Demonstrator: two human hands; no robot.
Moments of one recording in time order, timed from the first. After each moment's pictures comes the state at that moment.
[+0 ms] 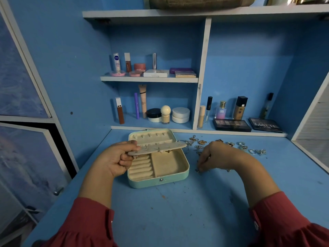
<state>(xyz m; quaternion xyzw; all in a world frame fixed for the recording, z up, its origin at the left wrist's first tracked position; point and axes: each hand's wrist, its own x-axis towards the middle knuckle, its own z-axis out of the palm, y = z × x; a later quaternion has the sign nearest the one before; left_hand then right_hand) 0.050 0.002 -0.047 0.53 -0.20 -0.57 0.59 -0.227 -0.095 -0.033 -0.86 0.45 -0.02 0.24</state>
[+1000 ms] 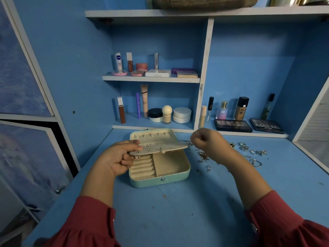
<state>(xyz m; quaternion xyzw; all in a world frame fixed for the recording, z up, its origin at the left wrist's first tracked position) 0.047 0.005 -0.043 0.54 -0.21 -0.57 0.58 -0.201 -0.089 -0.031 -0.80 0.44 -0.29 0.28</state>
